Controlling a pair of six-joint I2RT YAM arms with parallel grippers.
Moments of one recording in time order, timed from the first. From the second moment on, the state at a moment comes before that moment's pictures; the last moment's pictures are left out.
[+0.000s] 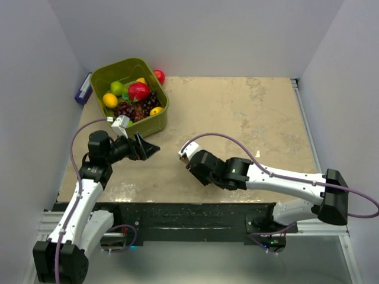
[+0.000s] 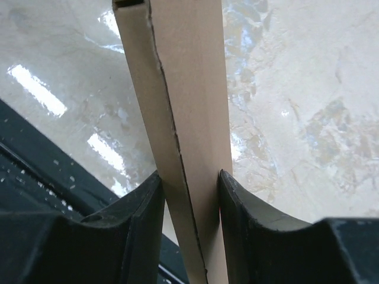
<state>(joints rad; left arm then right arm) -0.08 0.83 0.52 -0.11 0.71 -0.51 1.24 1.31 1.03 -0.63 0.48 0.20</state>
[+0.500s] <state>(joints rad) -0.32 0.76 0.57 -0.13 0.65 -0.15 1.01 1.44 1.14 -0.71 0.02 -0.04</state>
